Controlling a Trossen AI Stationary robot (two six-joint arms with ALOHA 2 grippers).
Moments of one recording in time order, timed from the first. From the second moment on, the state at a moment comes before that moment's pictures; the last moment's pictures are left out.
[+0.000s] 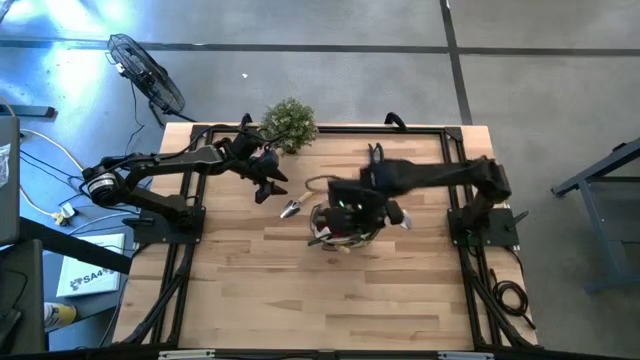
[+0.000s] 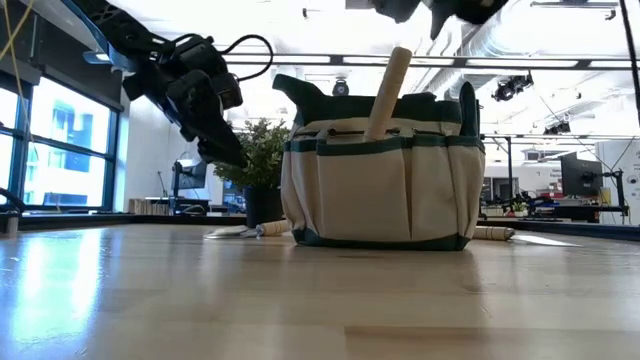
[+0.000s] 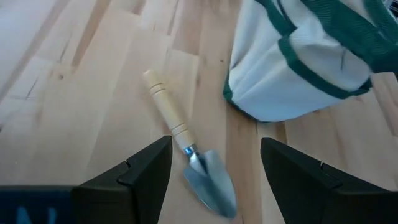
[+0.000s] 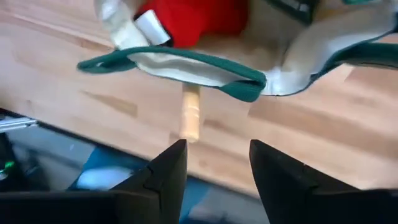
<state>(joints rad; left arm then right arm) 0.58 1.29 0.68 -0.13 0.57 0.12 0.07 1.83 1.87 -1.36 -0.29 1.44</state>
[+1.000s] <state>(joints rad) 0.57 1.30 0.68 -0.11 0.53 0.08 0.67 2.01 1.87 -1.31 1.14 1.42</state>
